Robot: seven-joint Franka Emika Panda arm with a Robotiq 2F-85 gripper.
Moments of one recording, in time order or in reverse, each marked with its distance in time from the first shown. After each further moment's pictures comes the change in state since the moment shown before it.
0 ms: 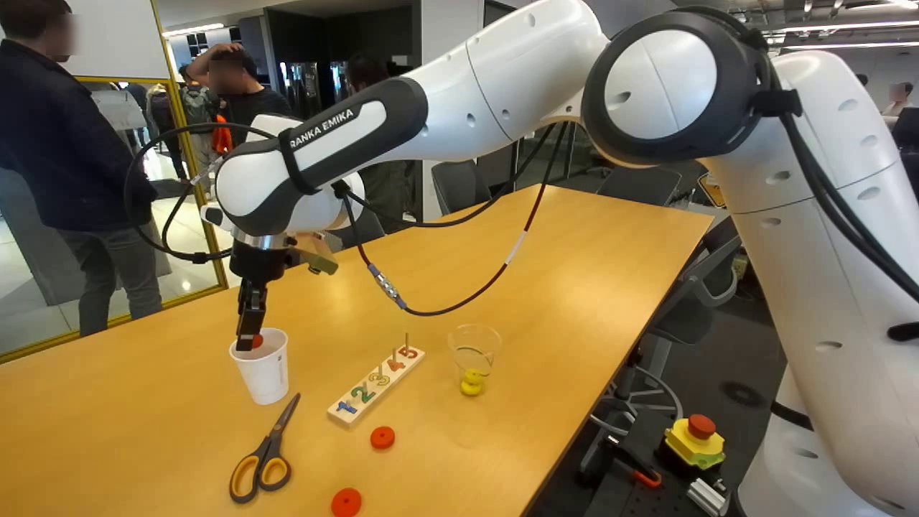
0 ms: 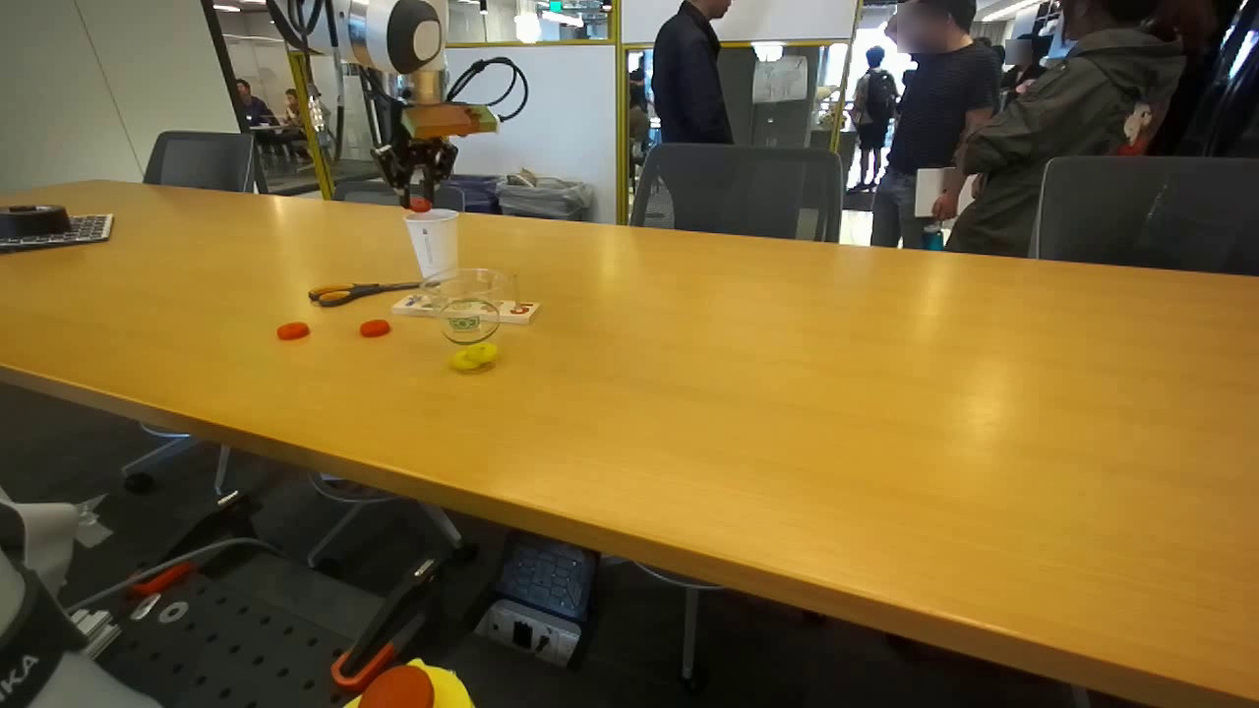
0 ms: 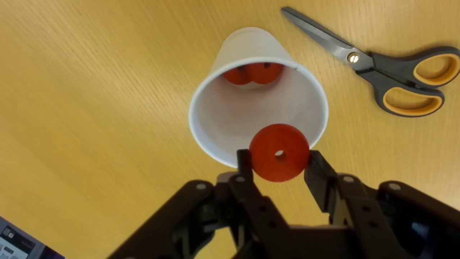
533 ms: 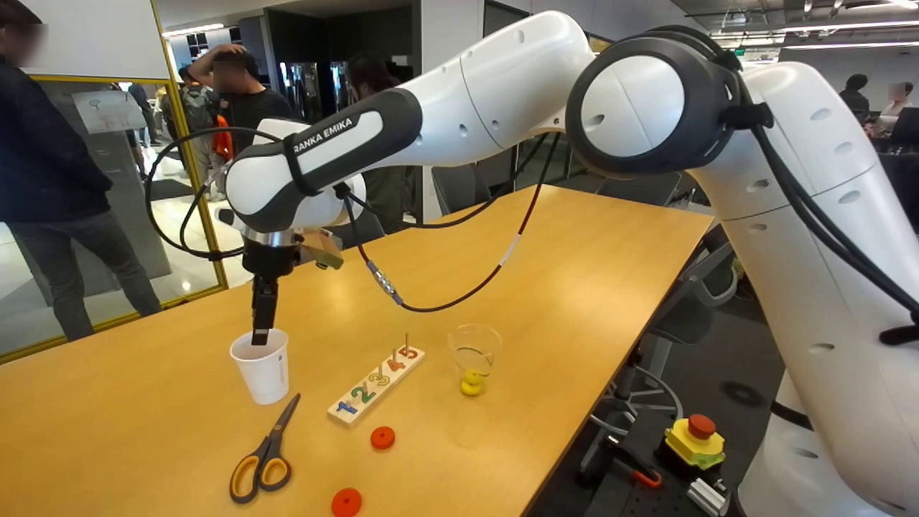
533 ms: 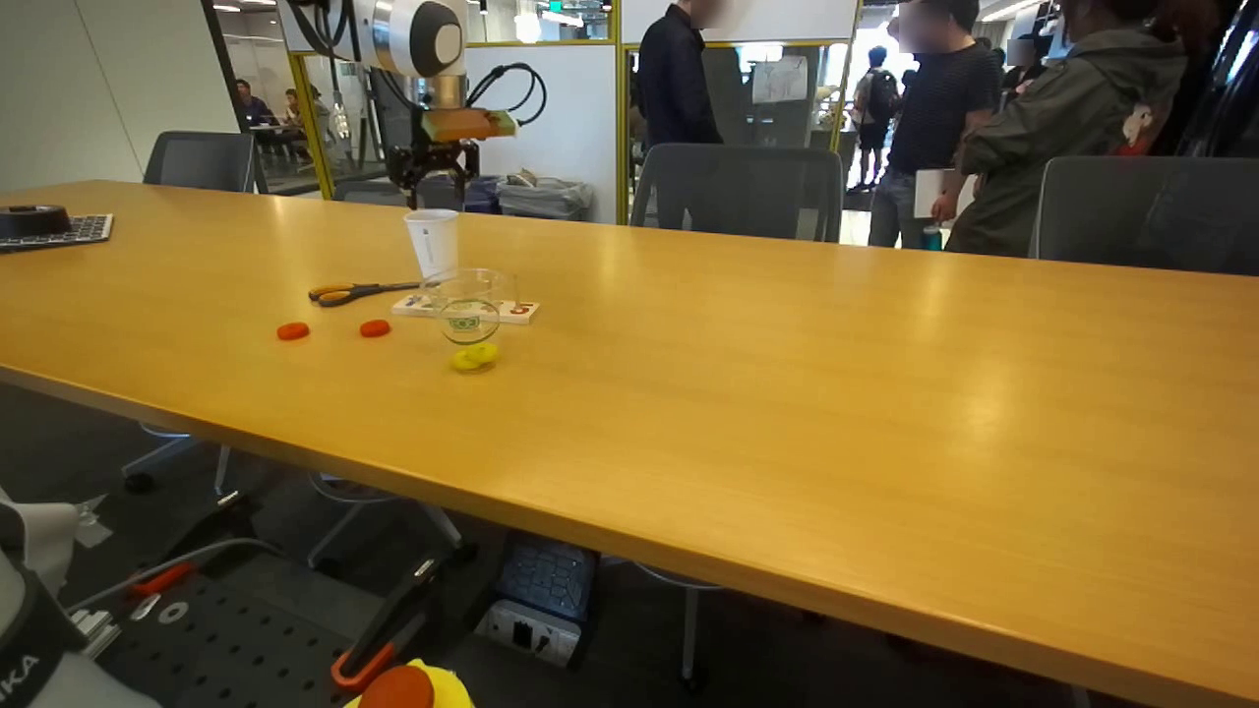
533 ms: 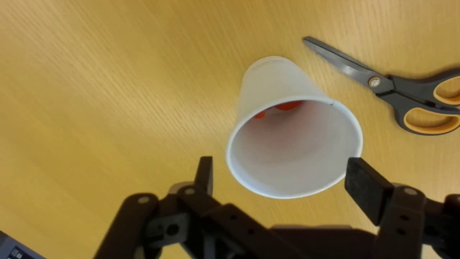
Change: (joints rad) arm -0.003 0.046 -0.036 0.075 -0.020 -0.057 0.020
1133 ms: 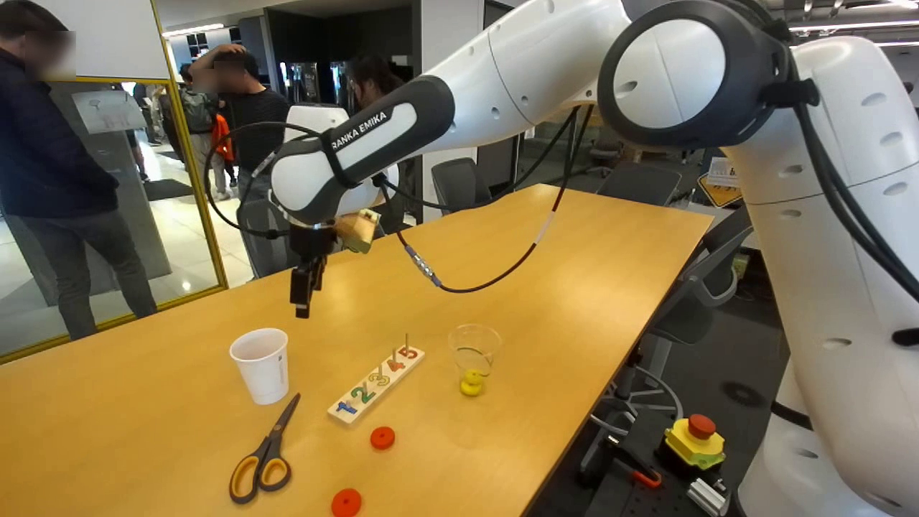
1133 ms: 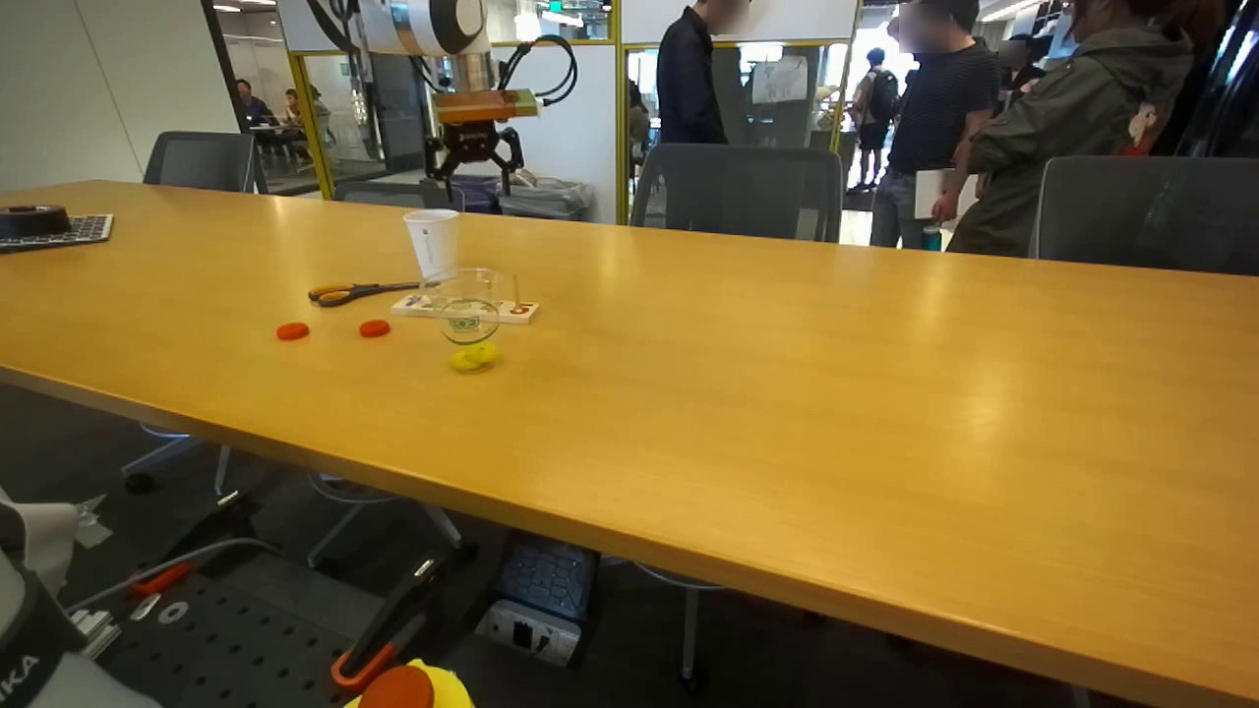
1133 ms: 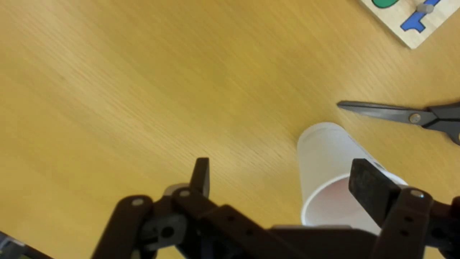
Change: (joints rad) arm -0.001 -0.123 -0.106 -0.136 -0.115 0.019 0.351
